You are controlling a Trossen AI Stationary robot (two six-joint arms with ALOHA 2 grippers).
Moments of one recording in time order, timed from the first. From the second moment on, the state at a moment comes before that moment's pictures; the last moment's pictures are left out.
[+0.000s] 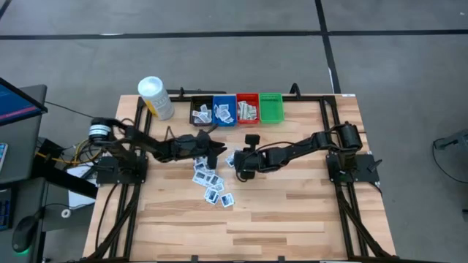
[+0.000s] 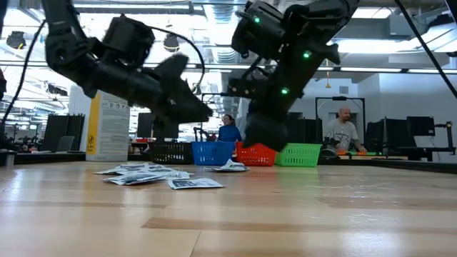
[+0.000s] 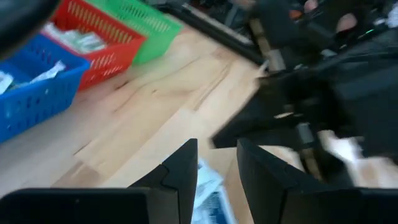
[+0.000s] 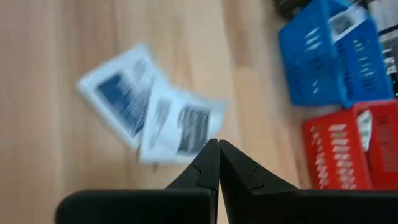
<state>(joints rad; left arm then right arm) 0.08 1.64 0.42 0.94 -0.17 -0.42 0.10 1.94 1.15 -0.24 0.63 -0.10</state>
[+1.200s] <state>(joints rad) 0.11 1.89 0.69 0.66 -0.21 -0.37 0.24 1.36 0.60 0.06 0.57 -0.01</state>
